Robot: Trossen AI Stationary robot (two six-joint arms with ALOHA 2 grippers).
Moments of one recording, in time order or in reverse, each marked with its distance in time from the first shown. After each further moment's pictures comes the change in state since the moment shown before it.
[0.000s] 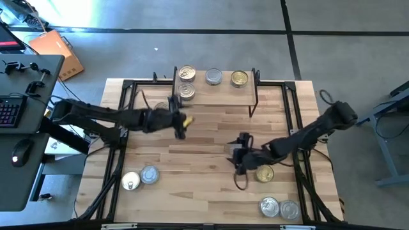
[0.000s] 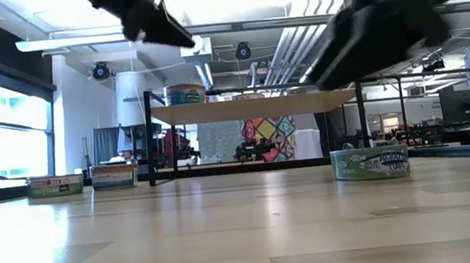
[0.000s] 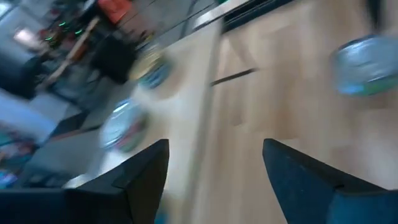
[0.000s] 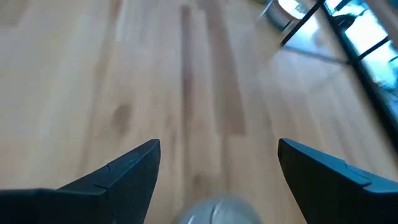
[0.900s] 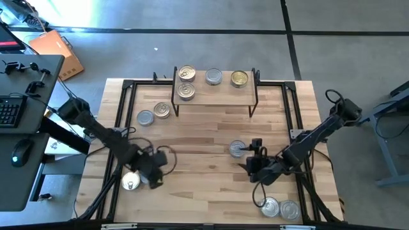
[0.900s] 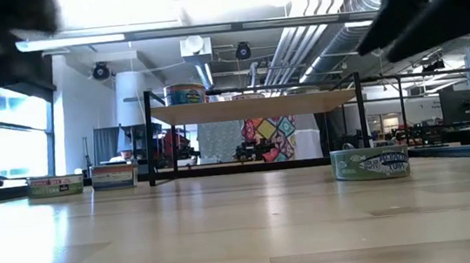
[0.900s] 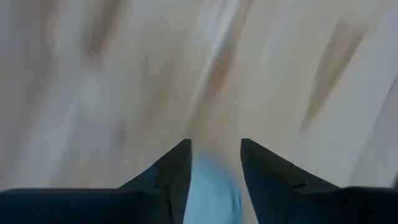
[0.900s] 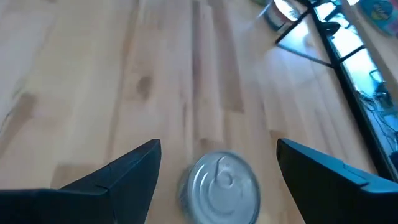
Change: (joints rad) left arm -0.570 0.124 0.000 -0.710 0.406 -1.469; right arm 0.195 -0.089 0.007 -0.226 0.166 0.127
